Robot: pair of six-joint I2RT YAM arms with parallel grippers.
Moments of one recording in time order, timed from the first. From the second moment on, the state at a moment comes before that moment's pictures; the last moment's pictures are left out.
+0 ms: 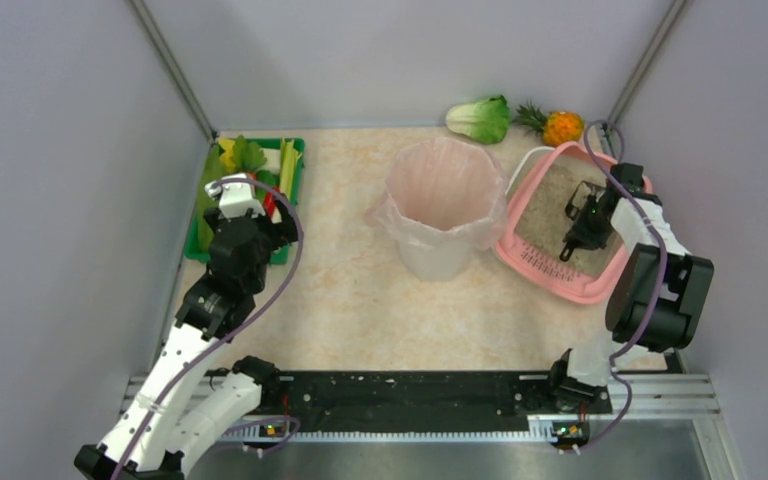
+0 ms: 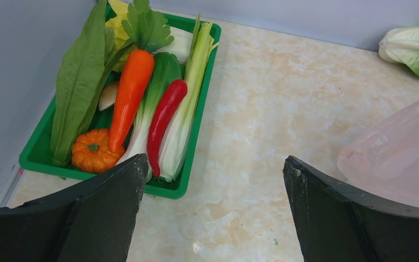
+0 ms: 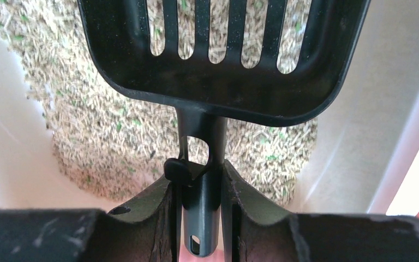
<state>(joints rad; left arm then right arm) -0.41 0.72 0.85 -0.35 -0.50 -0.26 -0.29 1.62 1.13 -0.64 -0.09 0.31</state>
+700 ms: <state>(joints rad) -0.41 0.72 0.84 -0.35 -0.44 -0.29 -0.28 1.34 0.97 -0.57 -0.24 0.19</state>
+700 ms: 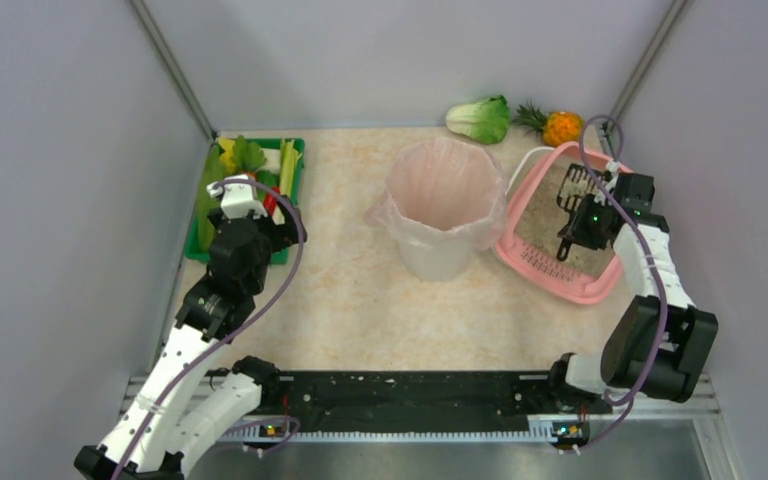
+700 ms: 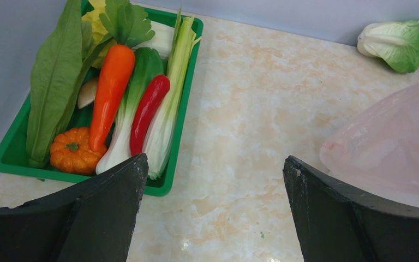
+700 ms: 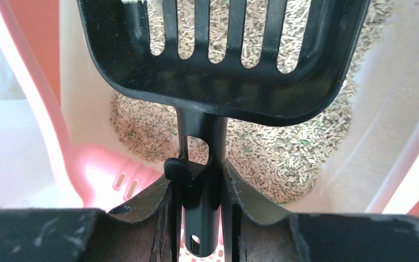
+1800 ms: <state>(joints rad) -0.41 0.72 0.84 -0.35 -0.44 -0.30 -0.29 1.28 0.89 -0.51 -0.22 0.25</state>
